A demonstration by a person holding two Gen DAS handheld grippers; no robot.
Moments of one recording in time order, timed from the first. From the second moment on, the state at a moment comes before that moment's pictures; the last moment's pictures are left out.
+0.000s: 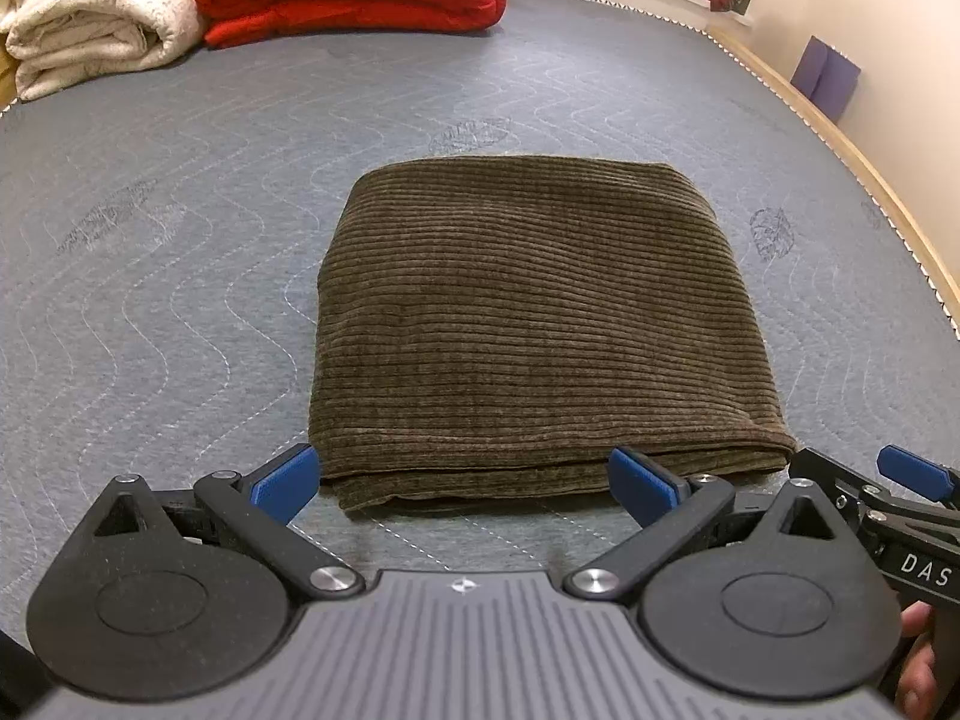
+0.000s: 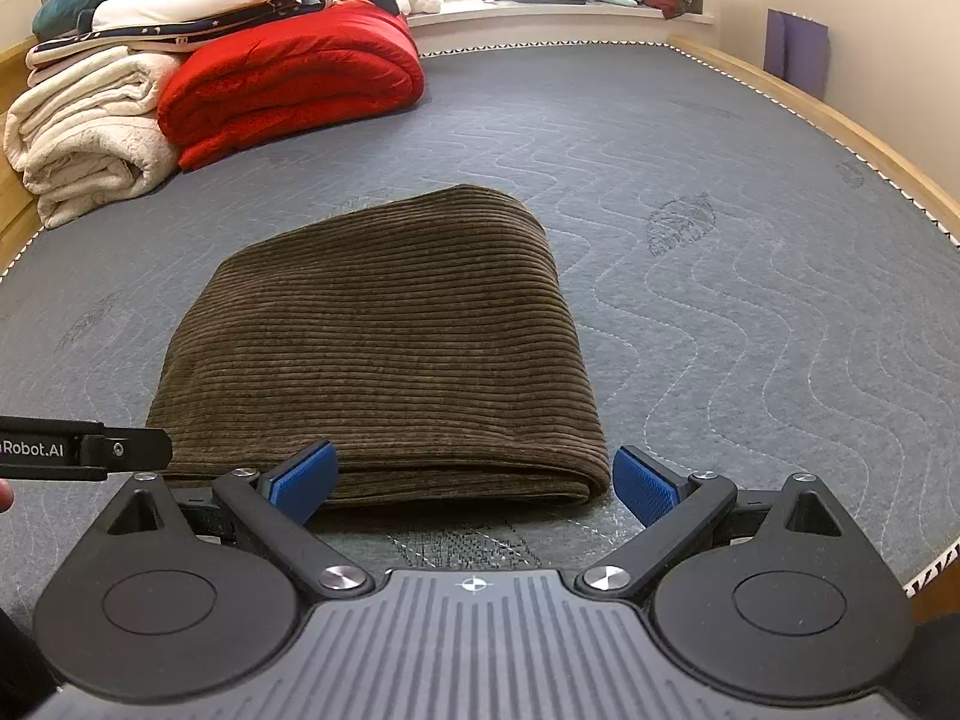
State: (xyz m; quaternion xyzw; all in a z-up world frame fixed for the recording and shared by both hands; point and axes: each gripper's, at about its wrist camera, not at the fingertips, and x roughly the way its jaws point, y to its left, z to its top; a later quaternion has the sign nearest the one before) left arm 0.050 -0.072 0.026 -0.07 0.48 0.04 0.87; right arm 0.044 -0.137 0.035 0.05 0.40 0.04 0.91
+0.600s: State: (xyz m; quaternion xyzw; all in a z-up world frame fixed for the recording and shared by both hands) left arm 0.048 -0.073 0.027 -0.07 0.48 0.03 0.88; right arm 0.042 -0.139 0.036 0.06 0.40 0.05 0.91
